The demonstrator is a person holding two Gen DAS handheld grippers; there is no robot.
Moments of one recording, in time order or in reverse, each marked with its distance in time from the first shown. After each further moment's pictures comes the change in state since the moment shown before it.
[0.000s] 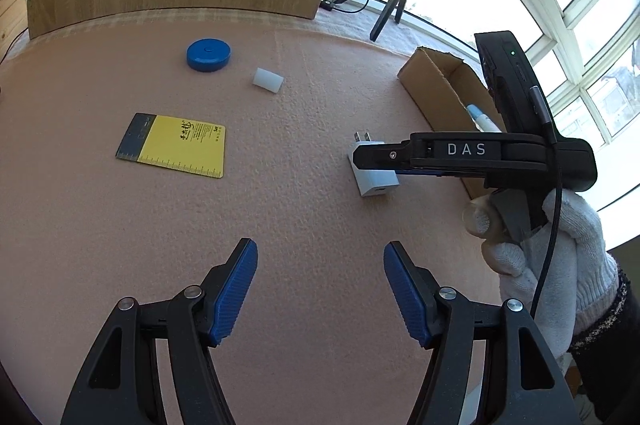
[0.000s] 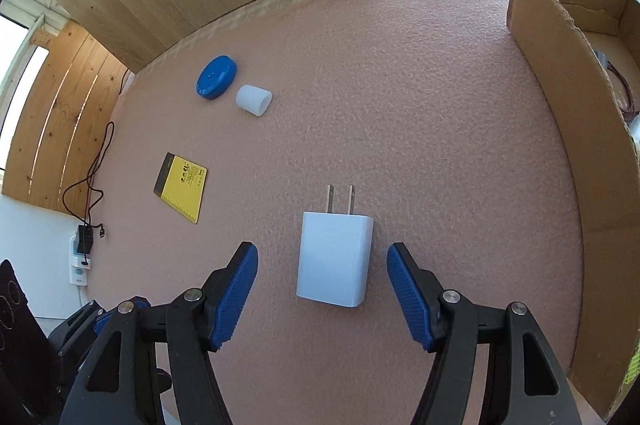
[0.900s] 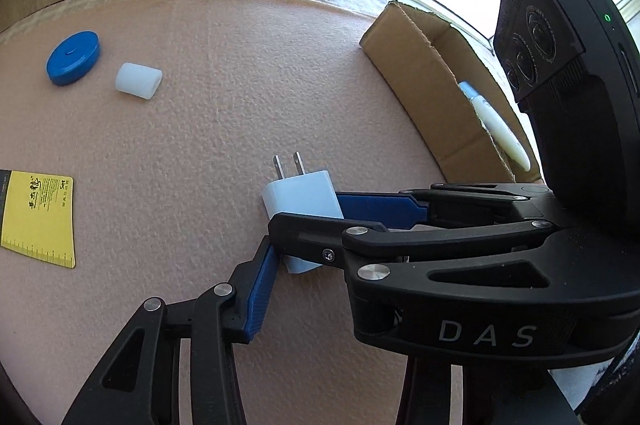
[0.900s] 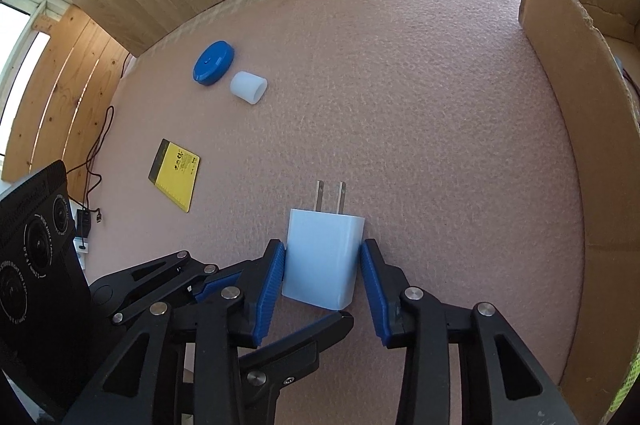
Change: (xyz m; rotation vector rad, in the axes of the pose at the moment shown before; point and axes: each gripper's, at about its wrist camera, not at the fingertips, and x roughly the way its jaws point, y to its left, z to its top) left arm 0.113 -0.048 0.052 0.044 0.125 -0.098; right arm 0.009 -0.001 0.007 -0.056 0.062 -0.009
